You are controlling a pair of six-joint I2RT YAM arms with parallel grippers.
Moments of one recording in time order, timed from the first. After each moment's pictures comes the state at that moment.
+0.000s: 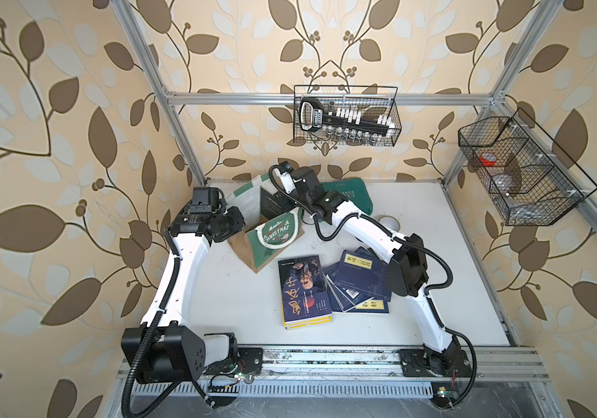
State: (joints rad) left arm 0.07 1.27 1.27 -0.87 0.24 -0.50; right arm 0.75 2.31 2.27 -0.43 0.02 0.14
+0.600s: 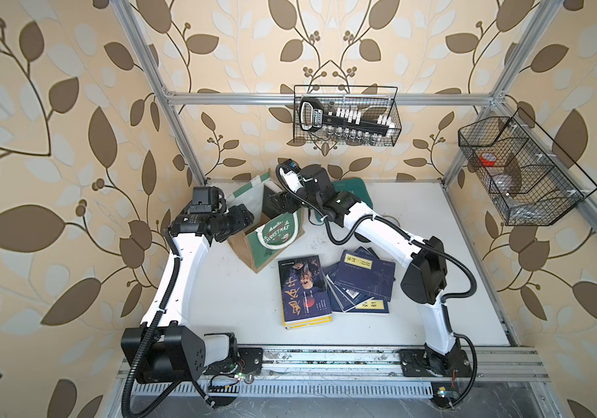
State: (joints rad) left arm 0.07 1.27 1.27 -0.86 0.29 -0.48; right arm 0.76 2.06 2.01 -0.32 -0.09 0.11
